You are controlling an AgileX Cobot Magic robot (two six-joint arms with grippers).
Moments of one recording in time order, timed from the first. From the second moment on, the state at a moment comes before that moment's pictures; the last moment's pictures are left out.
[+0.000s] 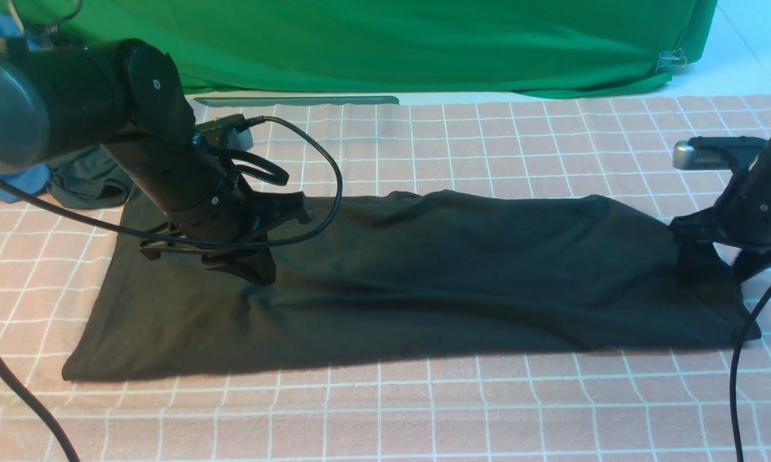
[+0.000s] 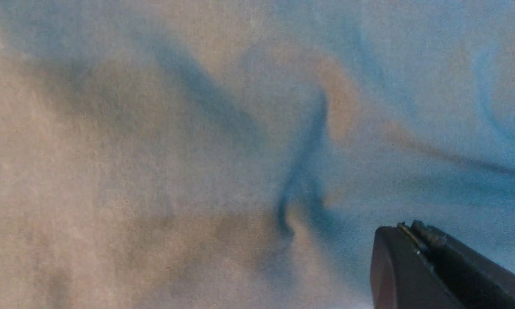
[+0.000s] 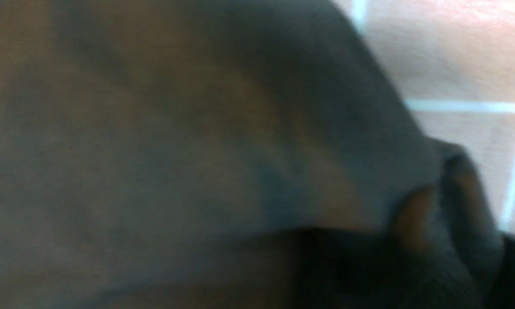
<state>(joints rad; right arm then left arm) -0.06 2.03 -1.38 0.07 0.91 -0.11 -0.21 1.77 -1.27 -0.22 0.94 -0.19</state>
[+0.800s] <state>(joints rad) -0.11 1.85 -1.69 0.20 1.22 -0.09 -0.13 1.25 -1.27 -0.17 1.06 -0.21</state>
